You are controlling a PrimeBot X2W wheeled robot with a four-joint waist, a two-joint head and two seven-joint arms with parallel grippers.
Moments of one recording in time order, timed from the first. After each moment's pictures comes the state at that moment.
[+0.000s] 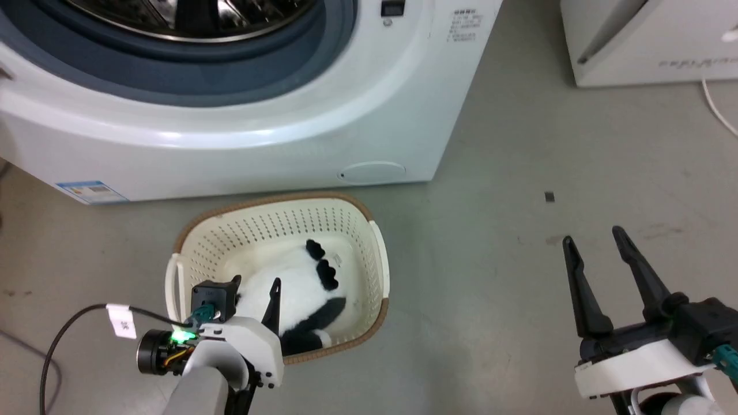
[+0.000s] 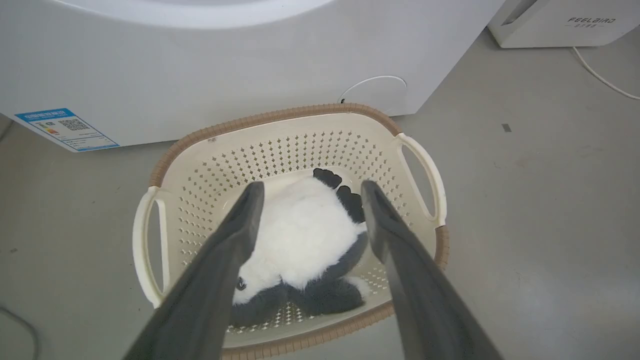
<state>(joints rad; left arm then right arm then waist) -0.33 0.09 -0.11 0.65 -0.14 -0.04 -0.13 -0.04 -0.05 -0.01 -0.10 0.09 0.13 -0.14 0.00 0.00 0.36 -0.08</state>
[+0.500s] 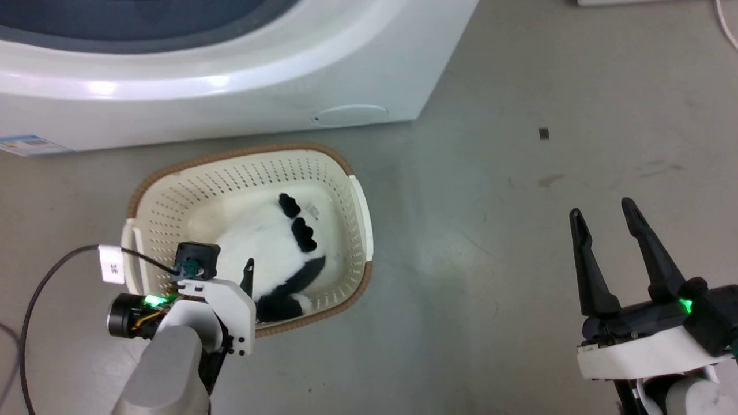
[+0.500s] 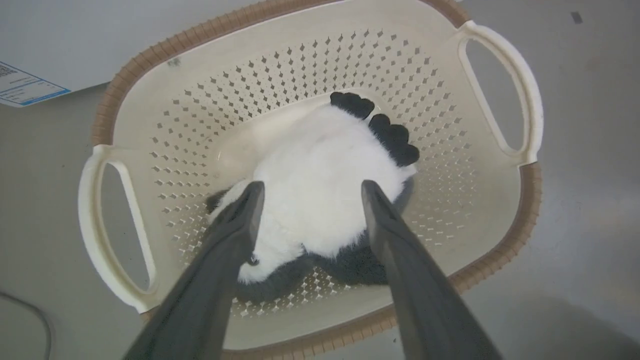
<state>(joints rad) -0.52 0.18 -0.17 0.85 -0.14 -0.05 -0.06 -0.08 -0.05 0.00 -0.14 0.13 0.13 -0.17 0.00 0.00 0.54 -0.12</state>
